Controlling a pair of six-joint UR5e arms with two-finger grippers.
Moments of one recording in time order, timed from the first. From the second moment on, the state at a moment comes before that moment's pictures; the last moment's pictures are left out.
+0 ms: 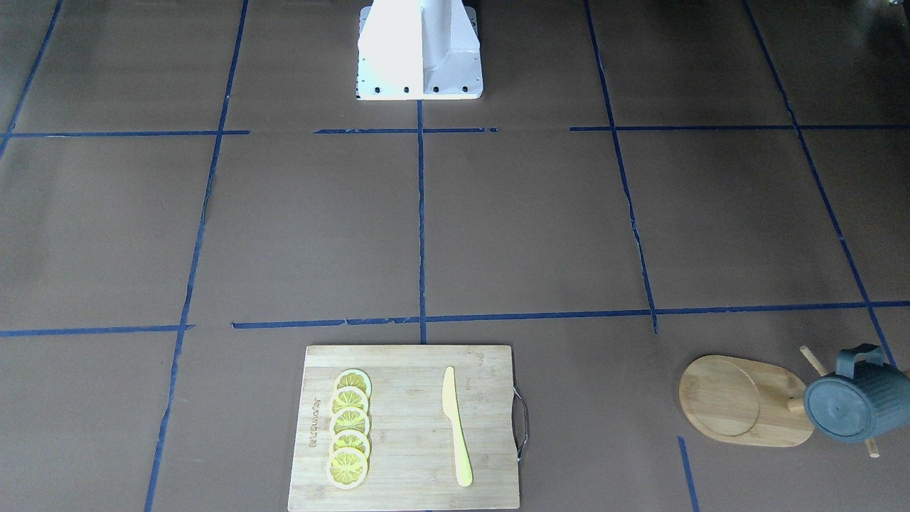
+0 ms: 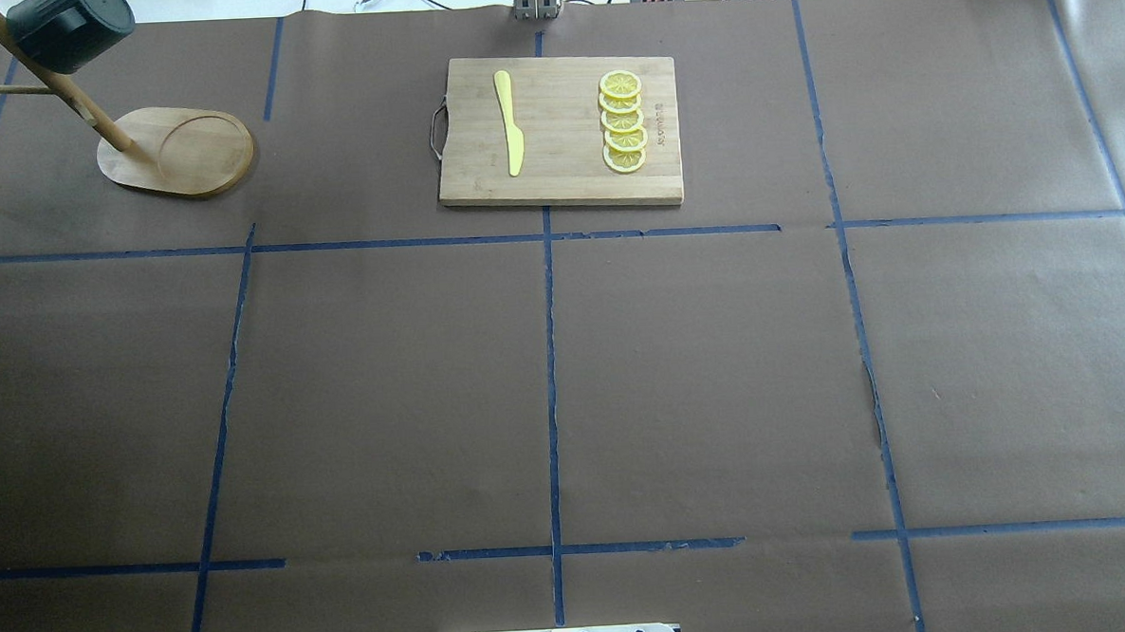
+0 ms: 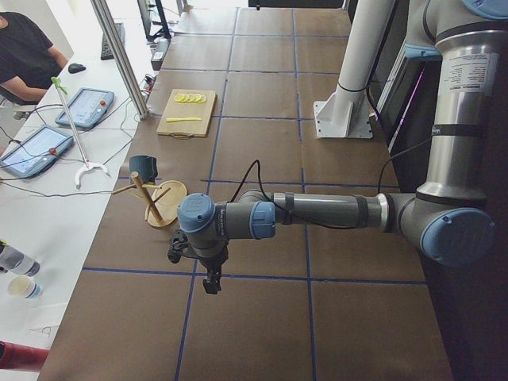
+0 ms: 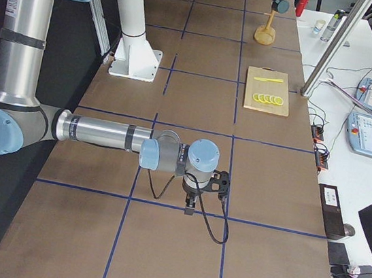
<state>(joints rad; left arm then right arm) -1.56 -1.59 -1.56 -1.50 -2.30 0.14 1.52 -1.71 1.69 -1.53 2.35 0.03</state>
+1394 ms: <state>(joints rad) -1.56 -1.59 -1.57 -1.50 -2.30 0.15 1.55 -1.70 1.68 -1.58 2.35 -0.12</state>
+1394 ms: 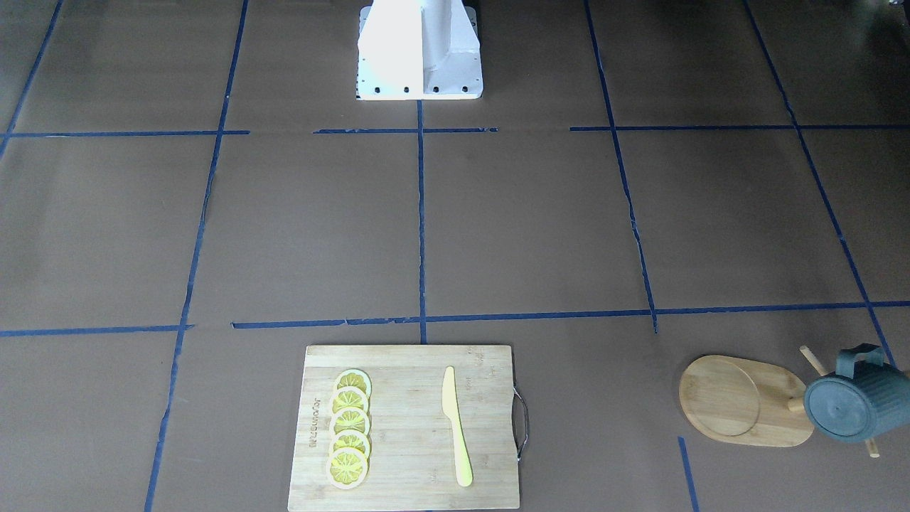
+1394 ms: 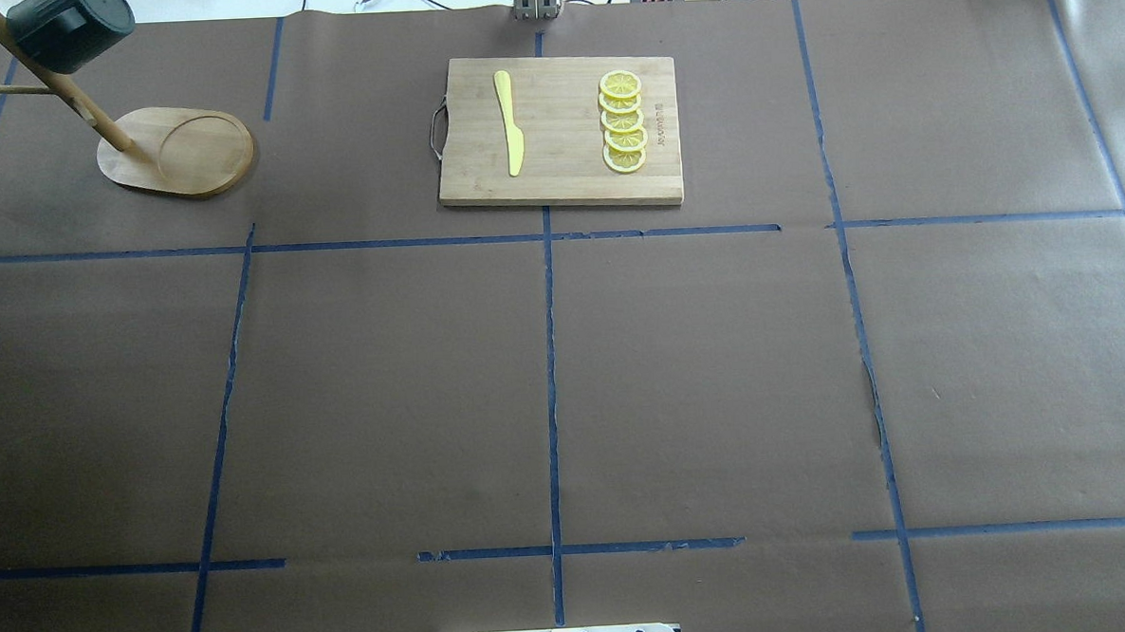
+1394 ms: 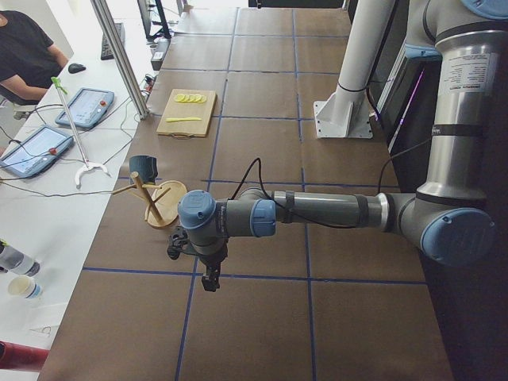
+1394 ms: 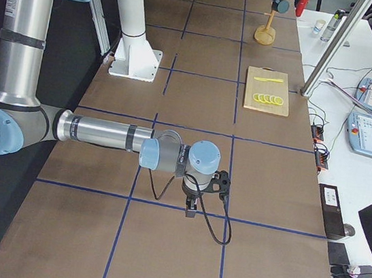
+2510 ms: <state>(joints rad) -1.56 -1.59 -1.58 -1.50 -2.30 0.15 1.58 -1.67 1.68 -1.67 2.33 -0.23</state>
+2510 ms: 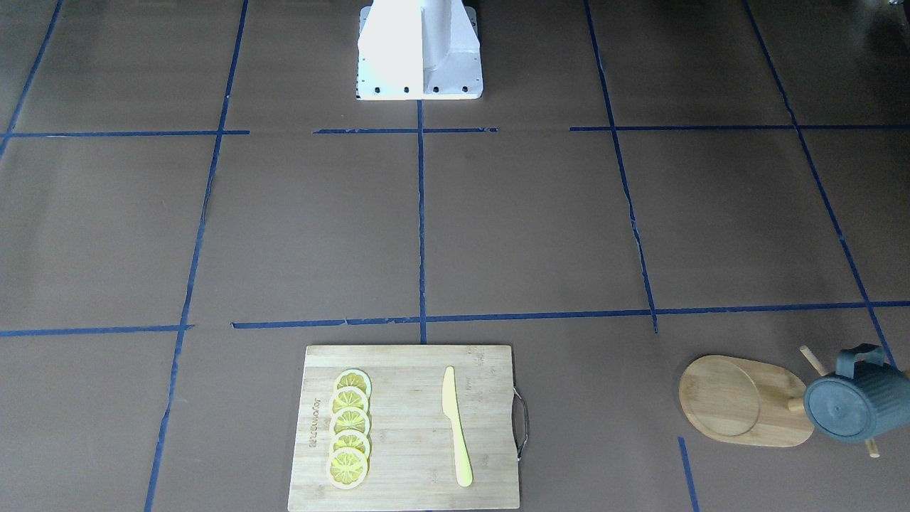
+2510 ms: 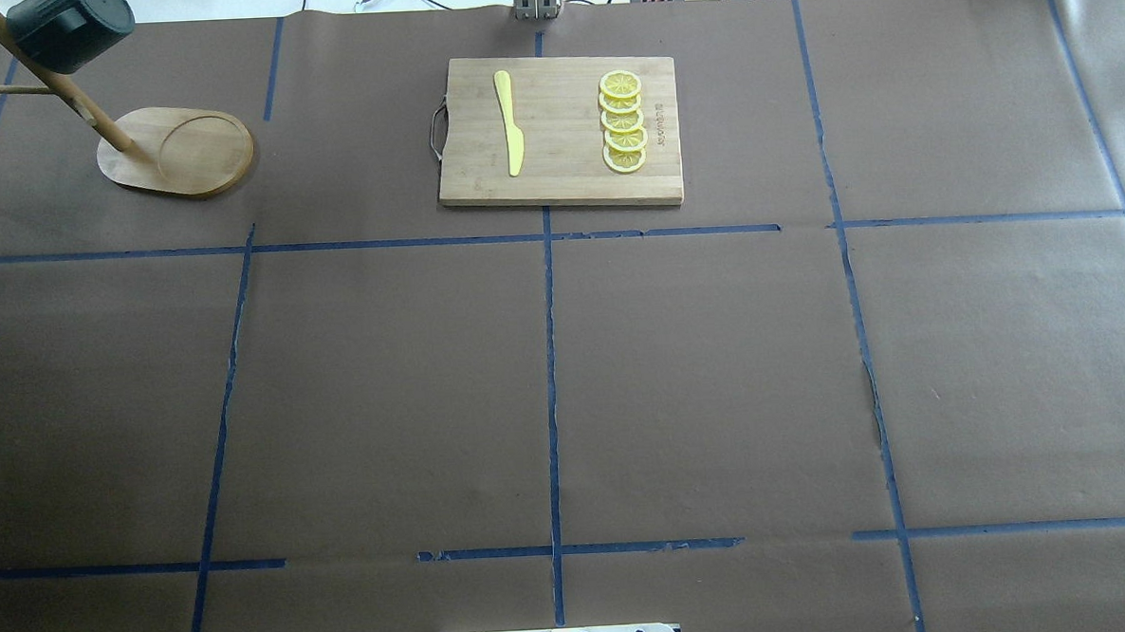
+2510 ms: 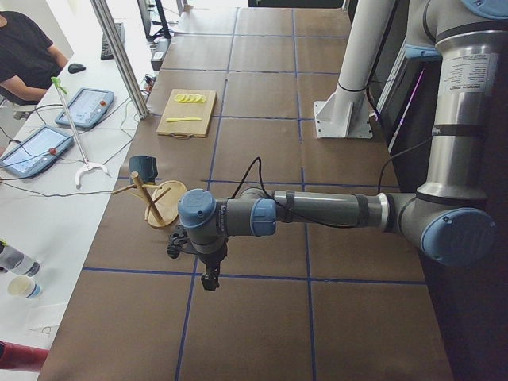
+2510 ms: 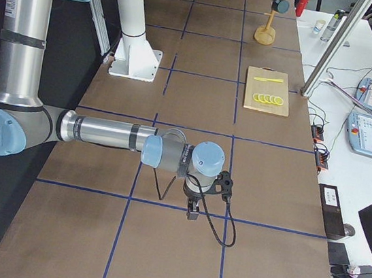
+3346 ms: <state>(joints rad) -1.57 -1.59 -1.61 -1.48 -2.41 0.10 1.58 -1.67 1.68 -1.67 2.32 -0.22</state>
